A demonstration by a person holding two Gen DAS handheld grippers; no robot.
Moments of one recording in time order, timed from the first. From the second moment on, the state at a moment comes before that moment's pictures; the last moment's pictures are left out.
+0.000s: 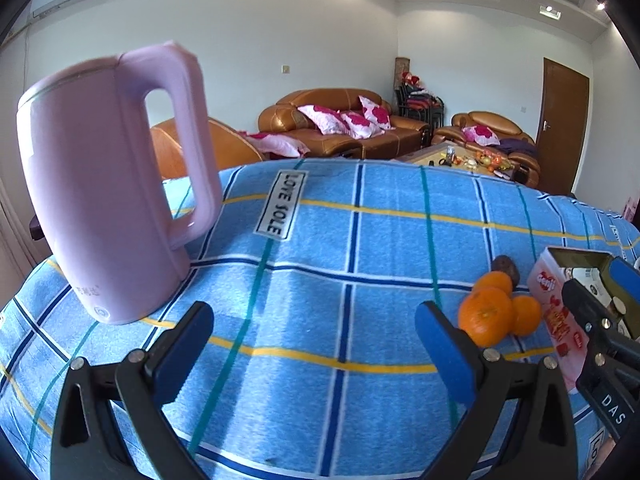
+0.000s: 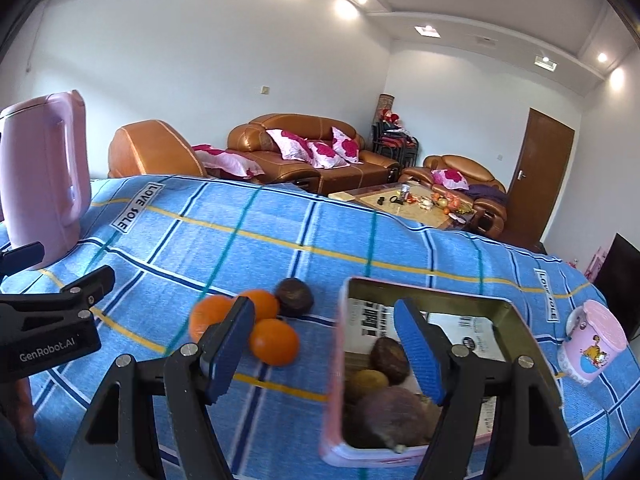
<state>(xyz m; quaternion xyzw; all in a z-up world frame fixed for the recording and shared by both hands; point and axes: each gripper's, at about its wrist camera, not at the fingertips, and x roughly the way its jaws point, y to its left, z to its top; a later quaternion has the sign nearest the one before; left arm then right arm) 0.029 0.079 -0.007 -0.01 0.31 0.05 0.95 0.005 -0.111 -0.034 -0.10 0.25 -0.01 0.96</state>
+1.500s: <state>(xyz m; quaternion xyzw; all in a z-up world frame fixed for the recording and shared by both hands) 0.031 0.089 -0.010 -0.02 0.32 0.00 0.95 0.069 -0.096 -0.064 -0.26 0.47 0.19 0.82</state>
